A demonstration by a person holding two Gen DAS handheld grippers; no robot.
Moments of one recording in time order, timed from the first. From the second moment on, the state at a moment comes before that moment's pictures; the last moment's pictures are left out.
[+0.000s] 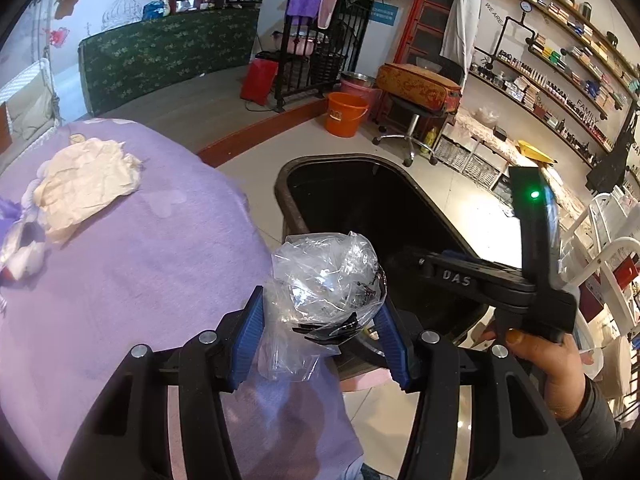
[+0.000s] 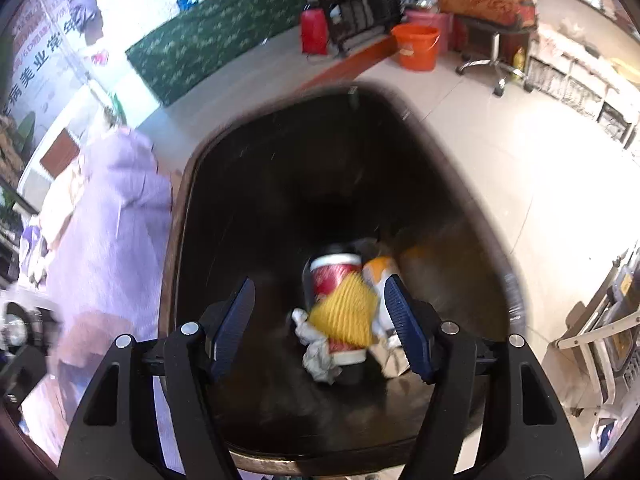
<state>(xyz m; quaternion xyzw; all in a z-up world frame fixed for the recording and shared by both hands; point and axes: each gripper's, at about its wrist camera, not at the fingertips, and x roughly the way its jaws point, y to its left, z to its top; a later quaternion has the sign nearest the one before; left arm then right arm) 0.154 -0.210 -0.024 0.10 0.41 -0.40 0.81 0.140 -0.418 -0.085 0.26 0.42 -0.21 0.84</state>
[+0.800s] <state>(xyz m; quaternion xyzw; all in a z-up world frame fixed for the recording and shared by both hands) 0.148 -0.317 -0.065 0.19 0.44 -0.45 0.75 0.067 -0.476 -0.030 0.31 0.31 -0.33 0.84</state>
